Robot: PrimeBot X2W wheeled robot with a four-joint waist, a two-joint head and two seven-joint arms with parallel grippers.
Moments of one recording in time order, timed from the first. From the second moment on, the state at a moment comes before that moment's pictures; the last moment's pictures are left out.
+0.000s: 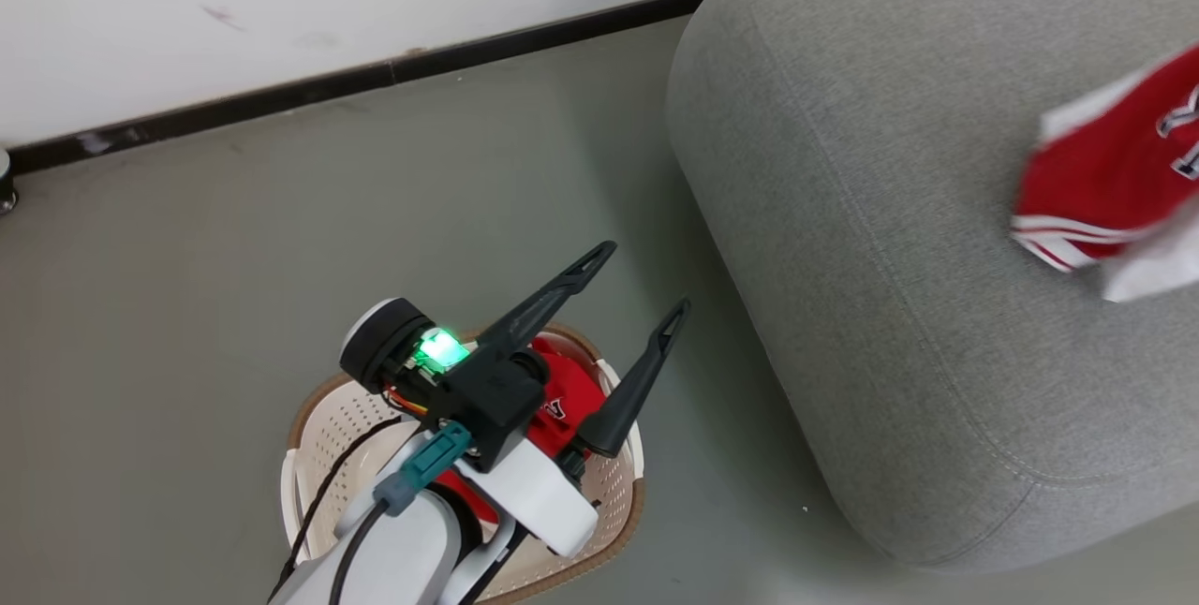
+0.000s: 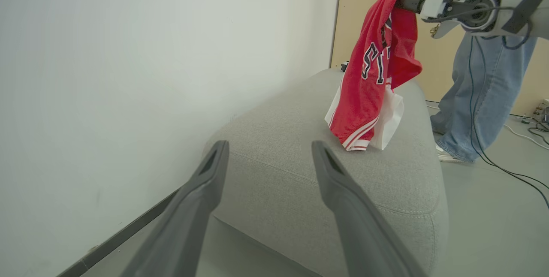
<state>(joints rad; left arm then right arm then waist) -0.42 0.20 -0.61 0.05 -0.24 -0.06 -0.11 -0.86 -0.62 0.10 0.89 0.59 0.12 -0.13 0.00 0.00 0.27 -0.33</state>
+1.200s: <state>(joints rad) -0.51 0.21 -0.63 0.04 -0.23 -0.09 -0.06 -0.82 -0.44 0.13 1.08 0.61 0.12 -0.18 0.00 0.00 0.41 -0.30</state>
